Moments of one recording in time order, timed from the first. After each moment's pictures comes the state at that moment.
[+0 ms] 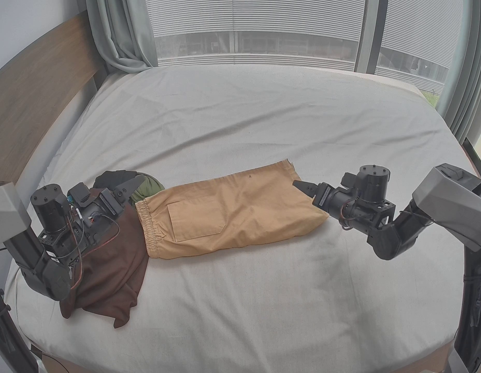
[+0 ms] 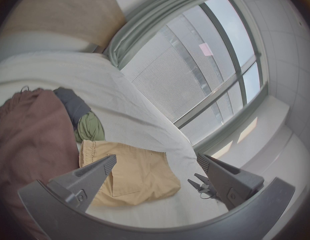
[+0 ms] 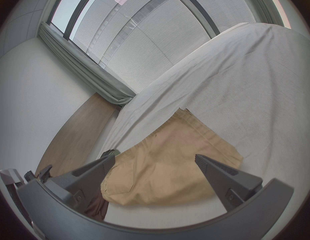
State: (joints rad) left arm -0.07 2.01 -0.48 -1.51 -0.36 -0.74; right arm 0.32 2.31 -1.07 -1.04 0.20 0.63
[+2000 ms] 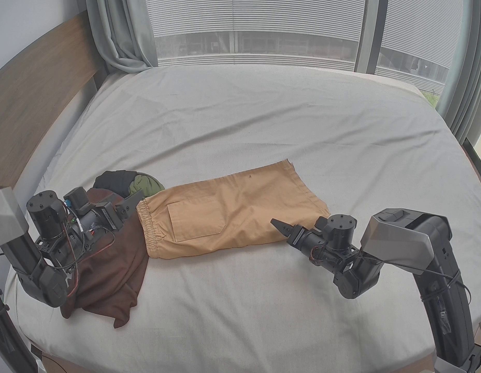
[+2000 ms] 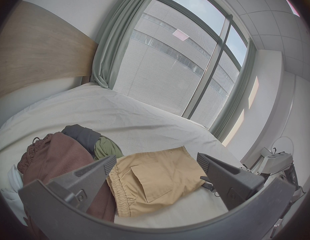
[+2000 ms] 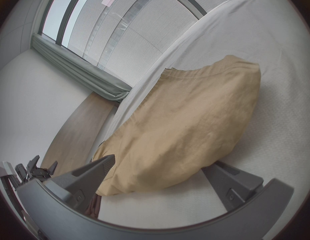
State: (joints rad) left arm -0.06 1.99 -0.42 -1.55 -0.30 -0.34; right arm 0.41 2.66 -1.12 -1.35 0.16 0.77
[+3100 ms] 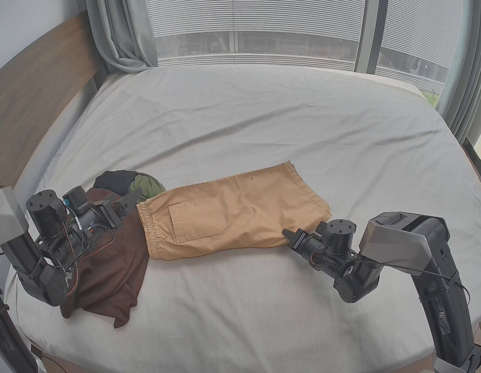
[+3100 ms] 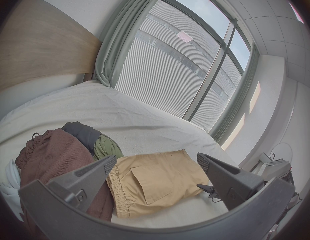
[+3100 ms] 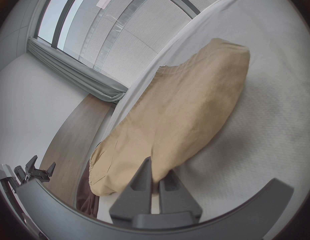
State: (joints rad) left arm -0.06 2.00 -0.42 -1.55 -0.30 -0.39; right arm 0.41 2.68 -1.10 -1.37 0.13 0.80
